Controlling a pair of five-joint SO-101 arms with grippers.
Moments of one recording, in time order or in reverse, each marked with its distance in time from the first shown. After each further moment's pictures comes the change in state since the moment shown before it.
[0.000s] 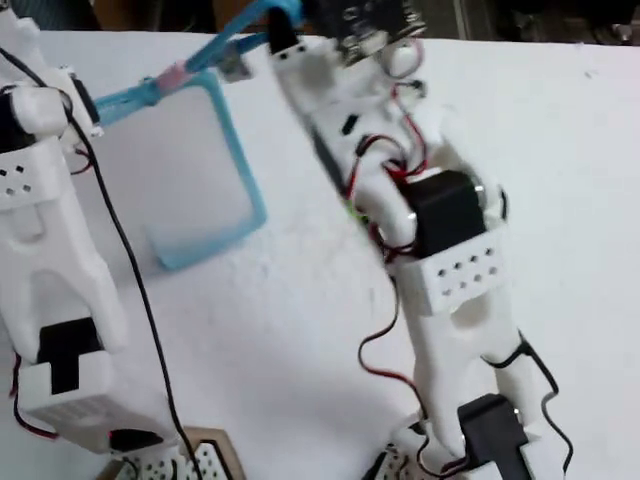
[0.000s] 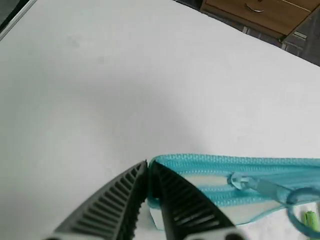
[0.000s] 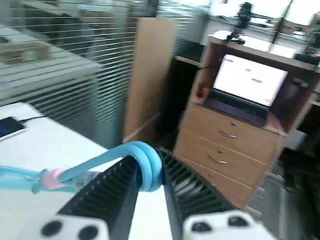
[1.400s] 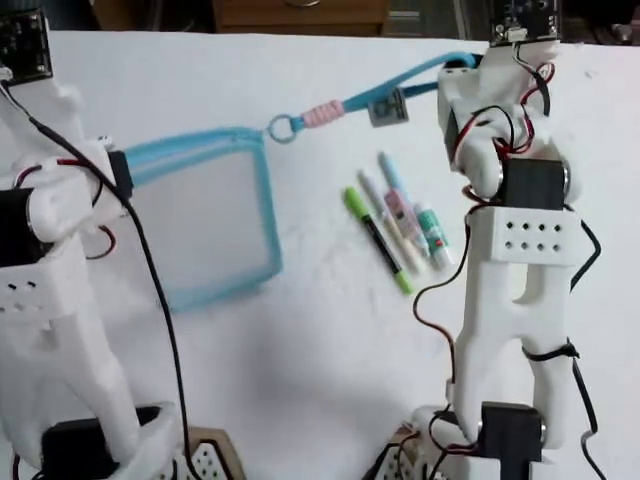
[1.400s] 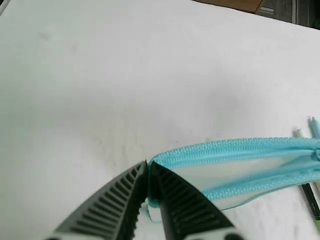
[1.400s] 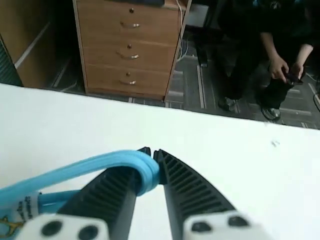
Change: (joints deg) left arm 6.1 -31.4 25.6 1.8 -4.7; right arm 26.9 -1.4 19.7 2.4 -0.2
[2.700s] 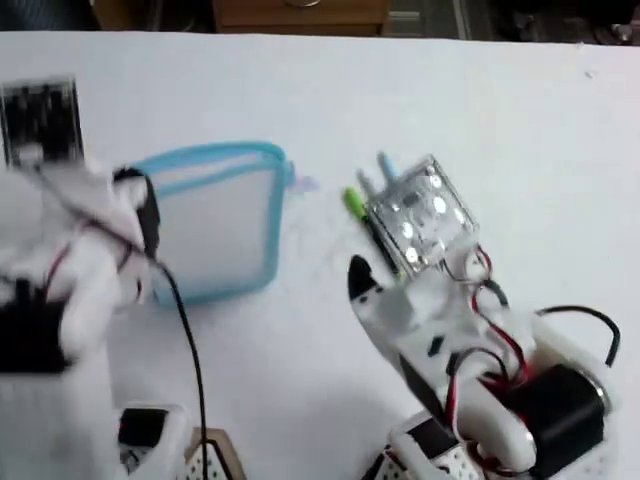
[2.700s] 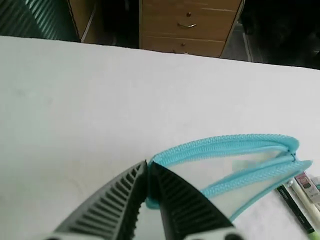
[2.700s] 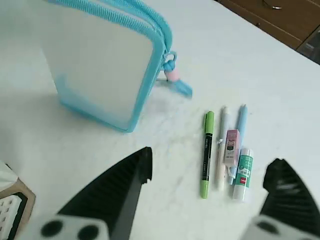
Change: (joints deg) left arm 9.1 -30.6 36.9 -21.5 -2.5; right arm -33.1 -35.3 6.3 47.0 0.4
